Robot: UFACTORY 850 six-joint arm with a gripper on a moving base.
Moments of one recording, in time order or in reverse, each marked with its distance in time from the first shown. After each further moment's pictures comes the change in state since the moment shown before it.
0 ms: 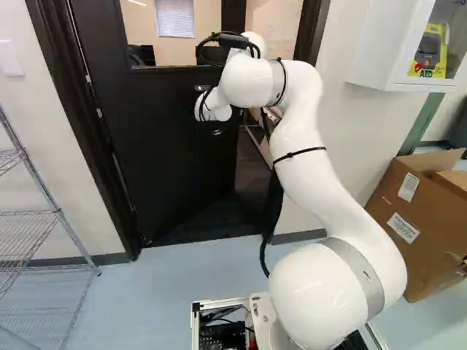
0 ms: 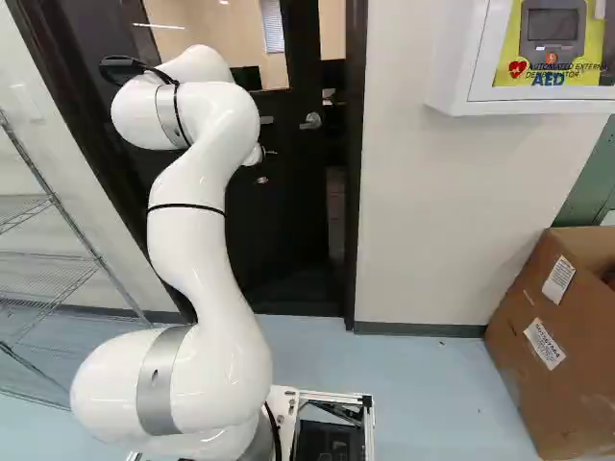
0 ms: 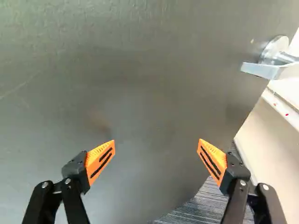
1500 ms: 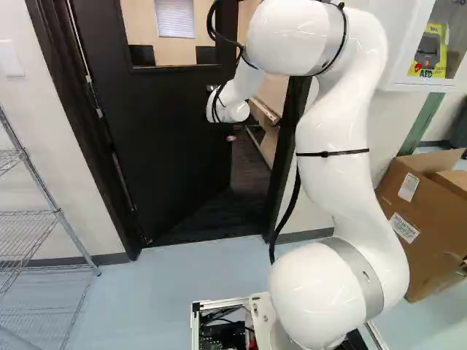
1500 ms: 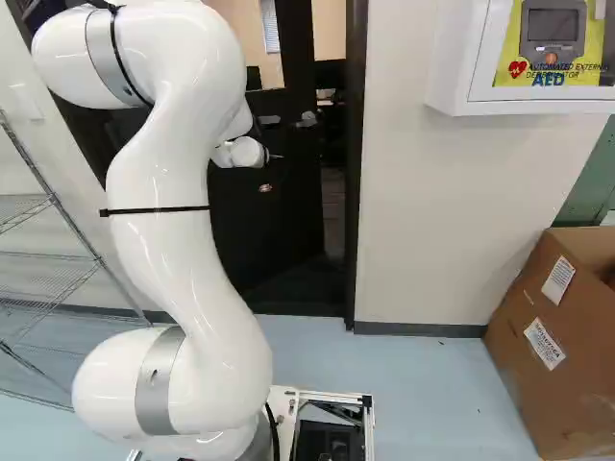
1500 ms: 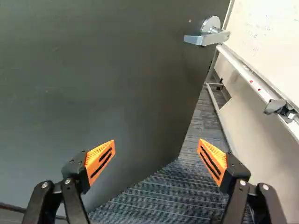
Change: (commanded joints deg) arm -2.9 19.8 26.6 0.0 0.2 0.0
